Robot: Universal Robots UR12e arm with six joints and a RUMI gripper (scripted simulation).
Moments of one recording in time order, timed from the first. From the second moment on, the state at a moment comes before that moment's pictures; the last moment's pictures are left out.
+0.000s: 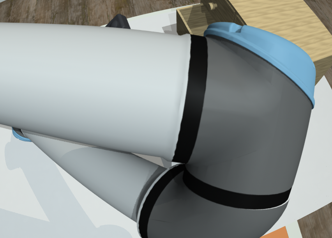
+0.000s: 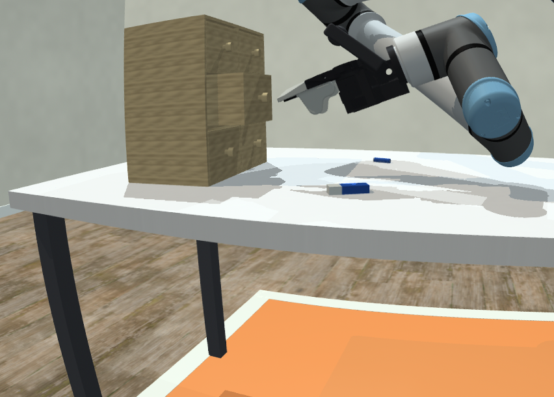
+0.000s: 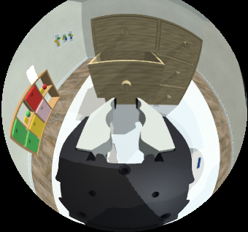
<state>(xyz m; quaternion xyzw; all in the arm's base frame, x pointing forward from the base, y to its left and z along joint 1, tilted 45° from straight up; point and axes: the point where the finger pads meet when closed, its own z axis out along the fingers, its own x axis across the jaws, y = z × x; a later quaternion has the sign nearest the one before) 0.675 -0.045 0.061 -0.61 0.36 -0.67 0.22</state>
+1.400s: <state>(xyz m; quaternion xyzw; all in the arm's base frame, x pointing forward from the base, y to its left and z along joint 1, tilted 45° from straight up) 0.683 -0.044 0.064 -0.61 0.36 -0.67 0.22</state>
